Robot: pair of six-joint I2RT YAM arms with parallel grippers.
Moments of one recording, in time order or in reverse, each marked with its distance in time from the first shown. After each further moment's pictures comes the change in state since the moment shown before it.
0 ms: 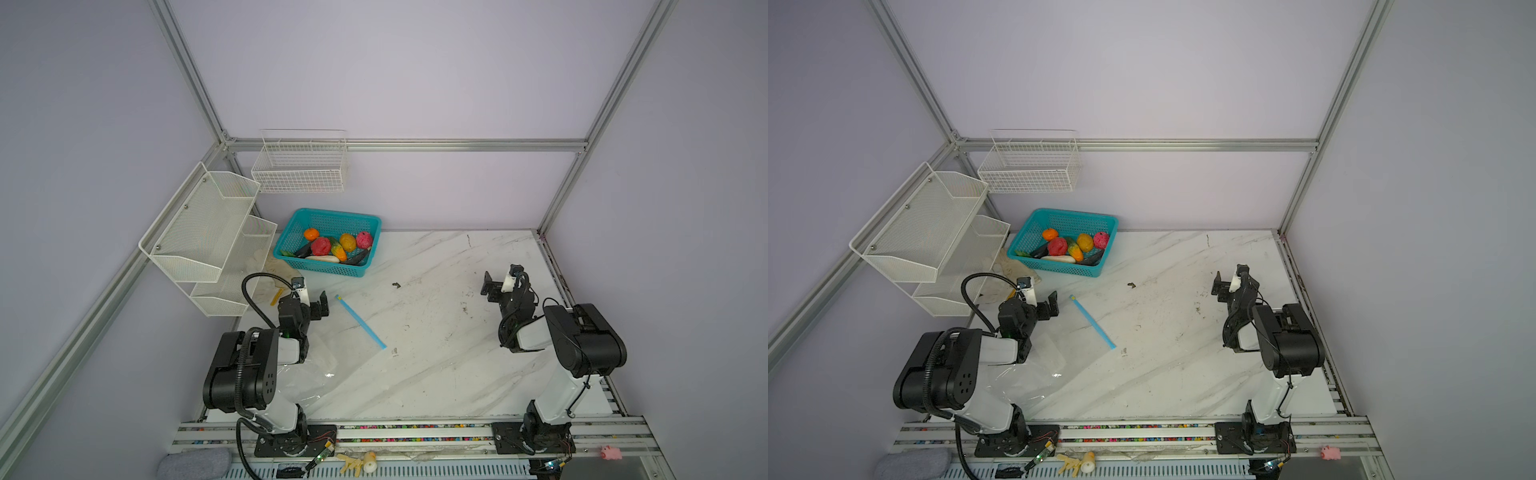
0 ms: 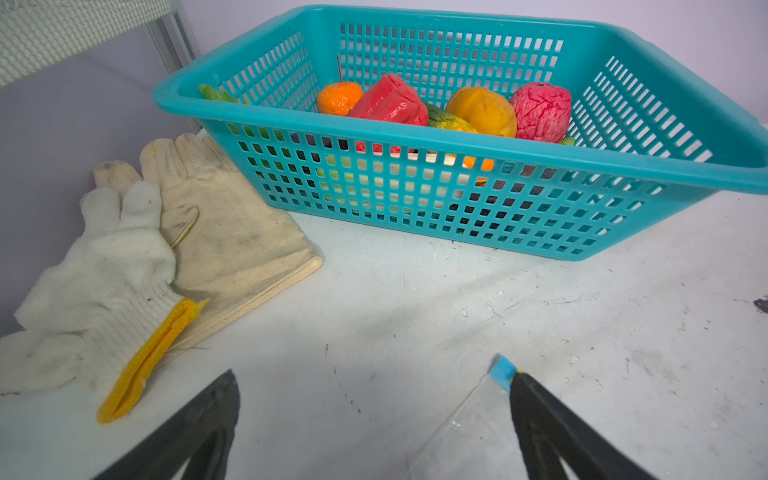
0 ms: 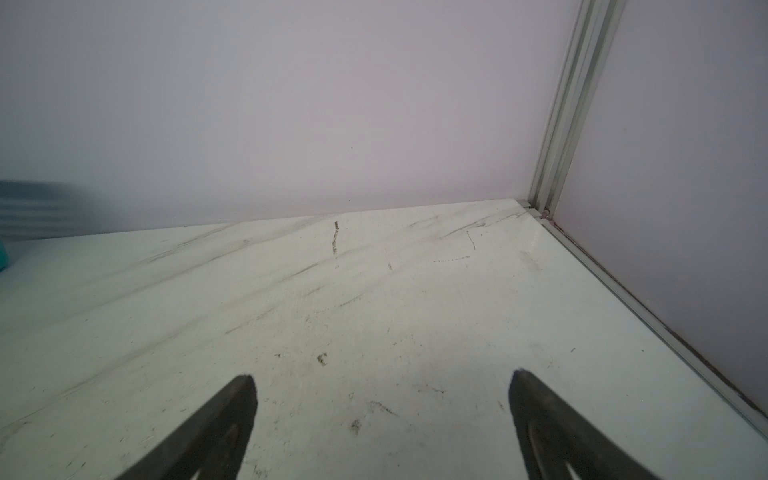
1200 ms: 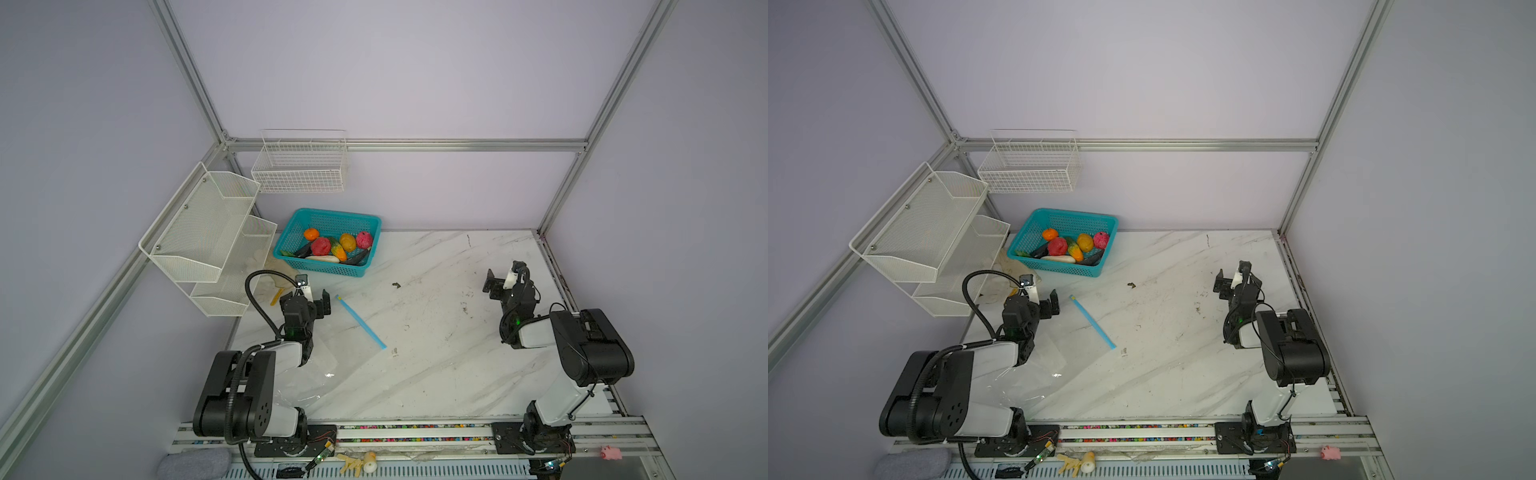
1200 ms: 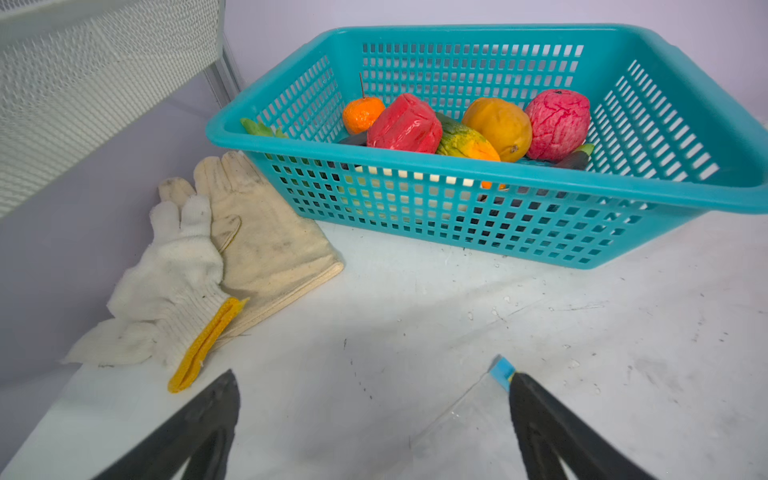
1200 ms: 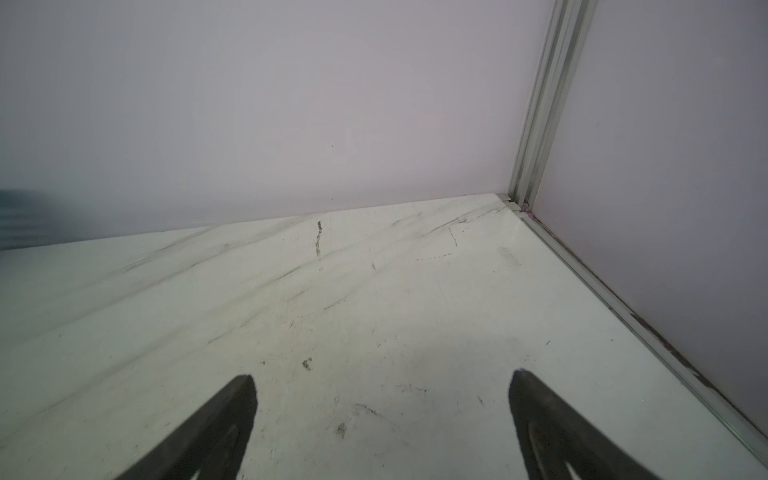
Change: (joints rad) left arm -0.114 -0.197 0.037 -0.257 -0.212 0.018; right arm 0.010 -0.093 0.080 -0.216 0.091 0.032
